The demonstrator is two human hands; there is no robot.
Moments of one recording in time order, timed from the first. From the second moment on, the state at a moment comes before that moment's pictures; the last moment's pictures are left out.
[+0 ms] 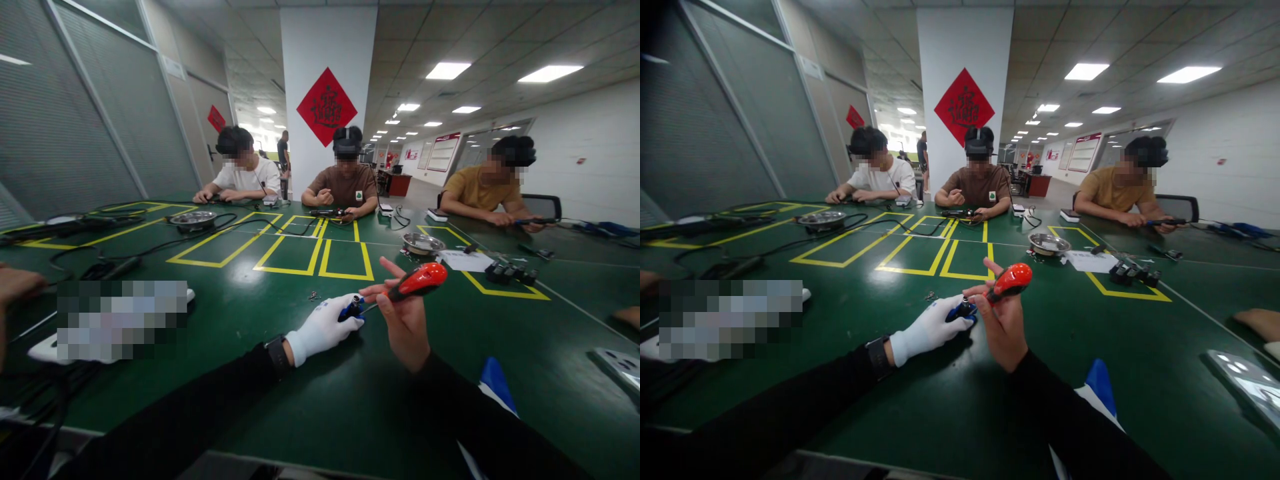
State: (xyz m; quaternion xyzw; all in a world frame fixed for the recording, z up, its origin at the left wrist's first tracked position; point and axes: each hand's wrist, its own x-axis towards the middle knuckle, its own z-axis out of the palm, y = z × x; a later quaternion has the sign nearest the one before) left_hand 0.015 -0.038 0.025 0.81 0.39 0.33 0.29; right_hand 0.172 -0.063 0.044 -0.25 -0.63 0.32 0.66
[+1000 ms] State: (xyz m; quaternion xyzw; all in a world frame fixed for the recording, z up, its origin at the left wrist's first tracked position) left_hand 0.013 -0.038 0.025 0.81 0.39 0.33 0.28; right_hand 0.172 -0.059 0.039 -0.23 -0.66 0.33 0.63
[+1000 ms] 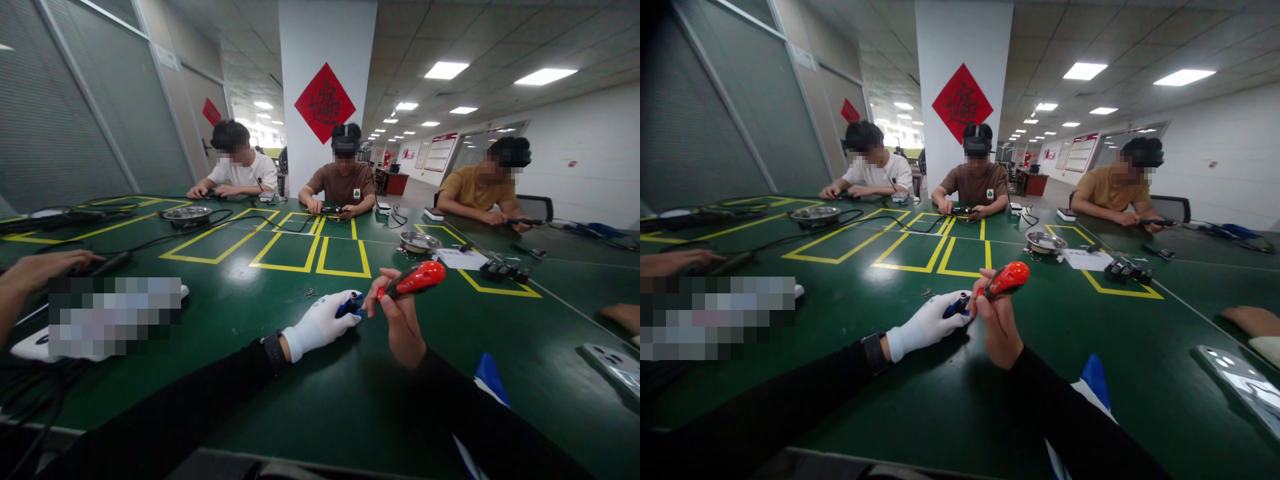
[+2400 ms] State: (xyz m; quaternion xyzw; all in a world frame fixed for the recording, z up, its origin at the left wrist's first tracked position) left_hand 0.014 -0.037 0.023 0.81 0.39 0.33 0.29; right_hand 0.173 -0.067 0.049 -0.28 -0.64 0.30 0.65
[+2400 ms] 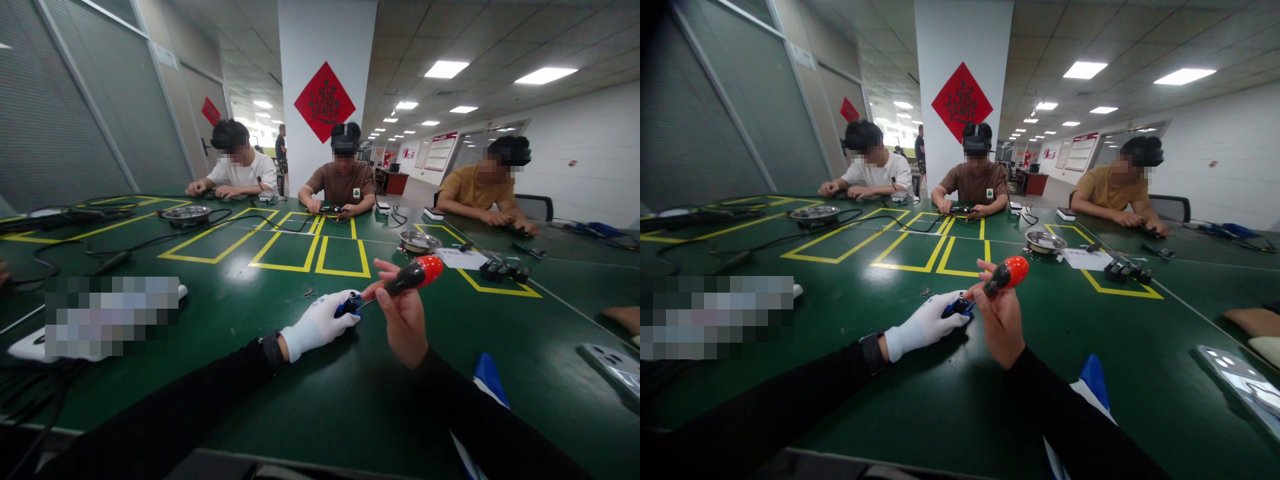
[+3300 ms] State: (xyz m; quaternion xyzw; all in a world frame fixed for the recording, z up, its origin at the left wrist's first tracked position) left_hand 0.012 -0.038 0.022 0.82 0.39 0.32 0.25; right_hand 0.176 -0.059 0.041 -0.26 -0.64 0.35 0.64
